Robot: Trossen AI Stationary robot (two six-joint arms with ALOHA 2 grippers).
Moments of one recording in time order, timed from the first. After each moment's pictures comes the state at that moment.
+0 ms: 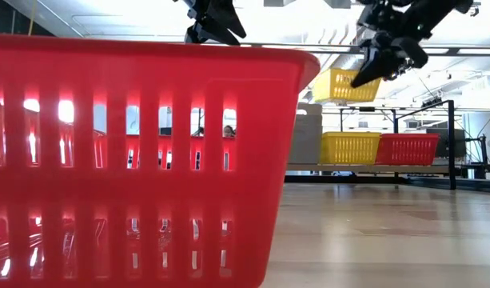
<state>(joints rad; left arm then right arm) 0.33 1.52 1.48 -0.68 0.01 -0.31 -0.39 0.89 0.82 -0.63 0.09 -0.57</state>
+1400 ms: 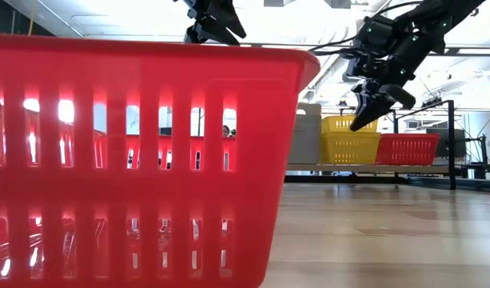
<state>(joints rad) 0.33 1.52 1.48 -0.68 0.01 -0.33 -0.64 1.09 0.70 -0.49 -0.11 -0.67</state>
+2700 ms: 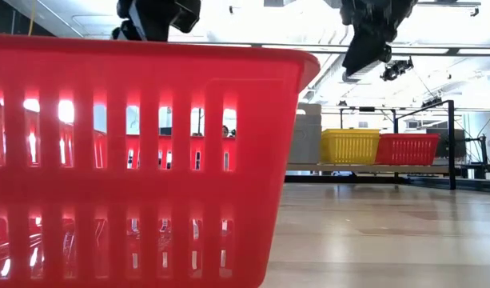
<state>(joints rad) 0.06 1.52 1.35 -1.10 0.01 -0.75 -0.31 1.09 1.09 -0.87 0.03 0.20</state>
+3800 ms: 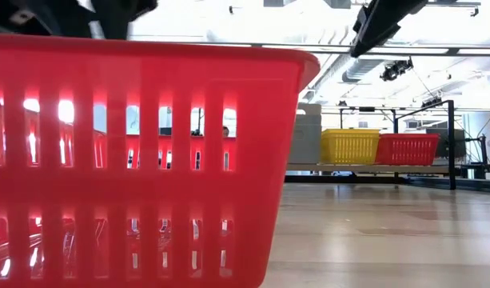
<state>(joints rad) -0.41 1.70 1.34 -0.93 -0.18 -1.76 0.25 1.25 1.09 -0.78 0.15 0.29</state>
